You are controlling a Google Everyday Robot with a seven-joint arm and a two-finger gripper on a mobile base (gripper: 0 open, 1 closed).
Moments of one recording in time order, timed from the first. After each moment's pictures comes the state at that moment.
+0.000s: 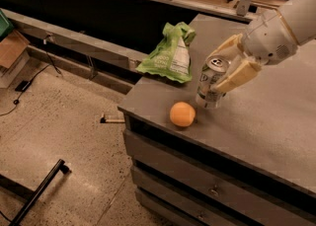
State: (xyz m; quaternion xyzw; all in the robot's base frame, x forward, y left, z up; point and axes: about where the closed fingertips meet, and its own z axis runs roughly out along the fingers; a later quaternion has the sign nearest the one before) arm 0.503 -0.134 0.927 -0.68 0.63 0.22 0.31
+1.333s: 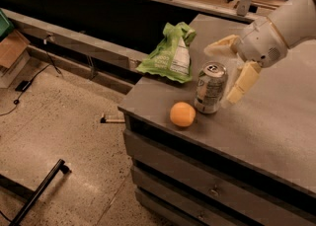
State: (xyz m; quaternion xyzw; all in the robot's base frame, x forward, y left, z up) arm 0.513 -0.133 0.906 -0.67 0.63 0.26 0.28
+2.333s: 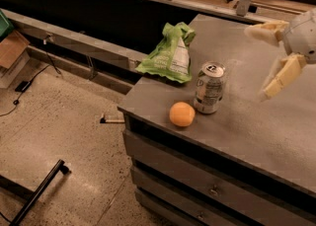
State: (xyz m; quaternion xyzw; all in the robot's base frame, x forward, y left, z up) arm 0.512 -0.196 0.946 -0.62 0.65 0.23 0.37
